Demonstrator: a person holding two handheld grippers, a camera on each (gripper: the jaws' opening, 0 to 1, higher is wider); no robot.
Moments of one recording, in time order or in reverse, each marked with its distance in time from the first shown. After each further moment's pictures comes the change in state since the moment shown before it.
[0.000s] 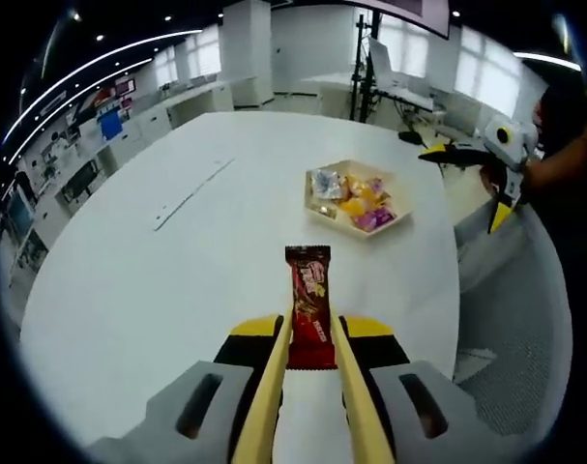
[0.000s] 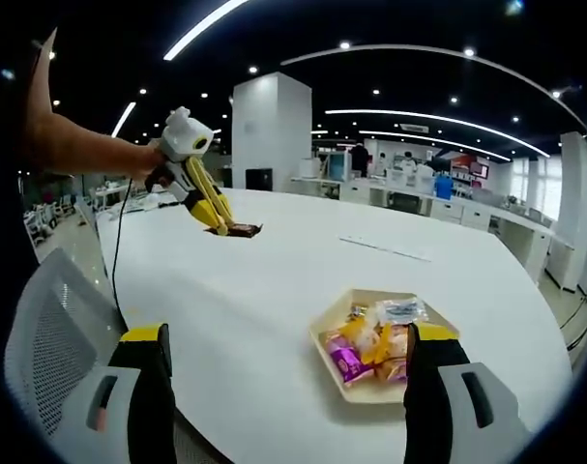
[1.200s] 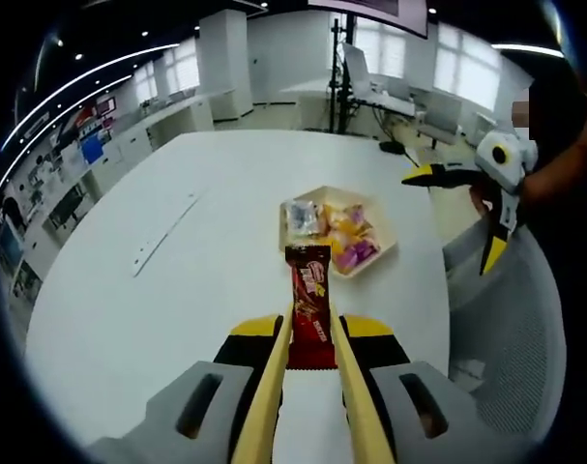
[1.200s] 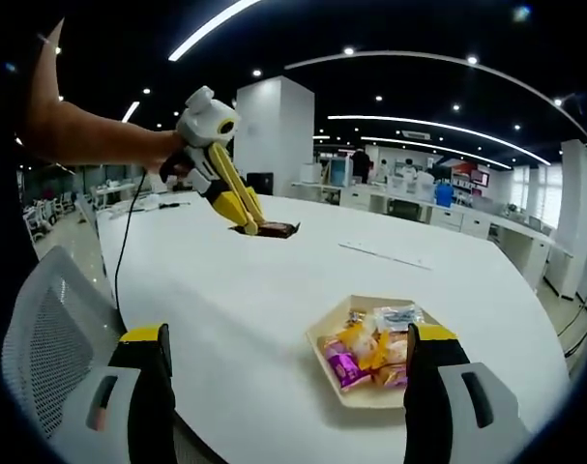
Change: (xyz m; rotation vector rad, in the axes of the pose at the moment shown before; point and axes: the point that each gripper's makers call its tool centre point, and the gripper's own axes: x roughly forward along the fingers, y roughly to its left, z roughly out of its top) left arm 0.031 -0.027 0.066 0.083 -0.032 -0.061; right arm 0.000 0.000 0.005 -0.022 -0.022 -0.006
